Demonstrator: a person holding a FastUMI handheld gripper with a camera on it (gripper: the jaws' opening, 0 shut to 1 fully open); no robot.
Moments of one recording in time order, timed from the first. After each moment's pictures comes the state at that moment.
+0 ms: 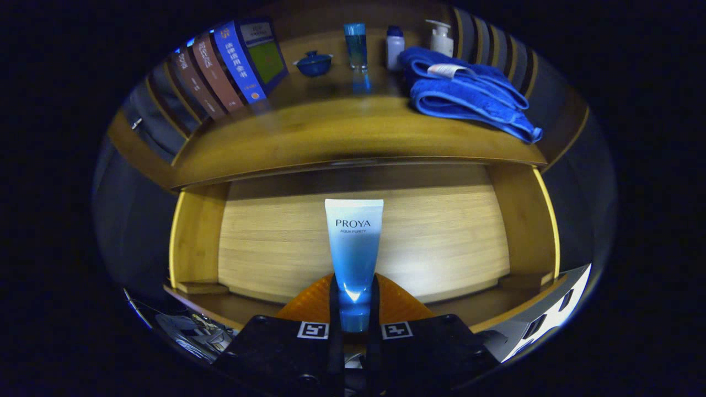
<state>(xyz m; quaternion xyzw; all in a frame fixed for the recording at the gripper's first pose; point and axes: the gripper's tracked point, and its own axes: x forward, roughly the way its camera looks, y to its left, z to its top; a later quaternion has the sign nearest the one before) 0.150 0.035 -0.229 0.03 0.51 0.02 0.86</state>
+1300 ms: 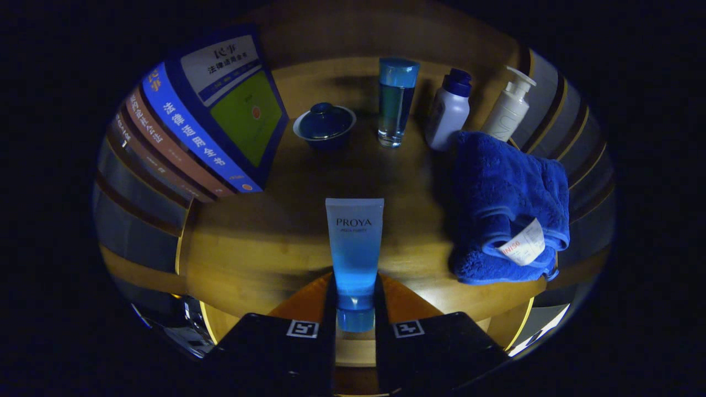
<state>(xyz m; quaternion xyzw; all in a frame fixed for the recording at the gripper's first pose) 0.342 0.077 -0.179 0.01 0.50 0.01 0.87</state>
